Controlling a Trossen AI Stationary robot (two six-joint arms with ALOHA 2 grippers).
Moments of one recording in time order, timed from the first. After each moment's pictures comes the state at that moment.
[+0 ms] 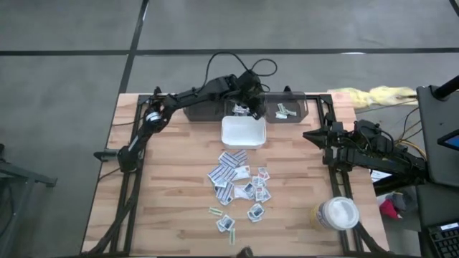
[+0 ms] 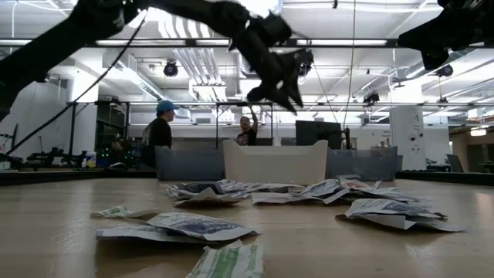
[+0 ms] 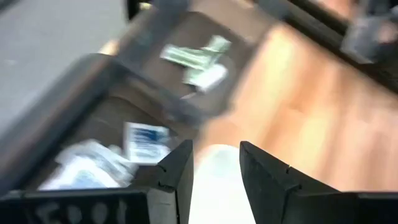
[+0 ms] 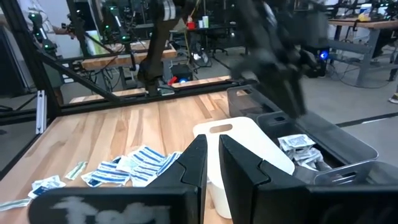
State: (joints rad) left arm 0.40 2.22 2.23 -0.79 0.09 -0.24; right arm -0.29 0.08 0.40 -0.41 -0.10 0.10
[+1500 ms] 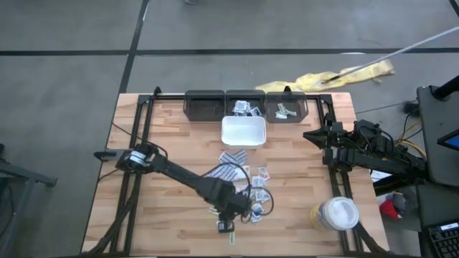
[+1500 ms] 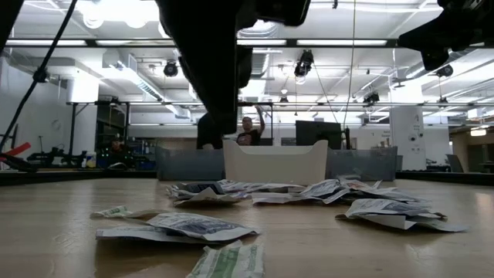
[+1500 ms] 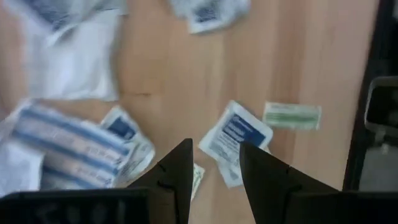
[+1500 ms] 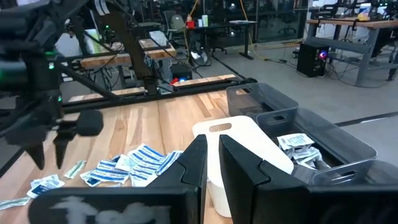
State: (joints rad) left arm -0.39 2.10 1.81 -0.93 0.10 -0.45; right arm -0.29 0.08 0.40 -0.42 -0.10 0.09
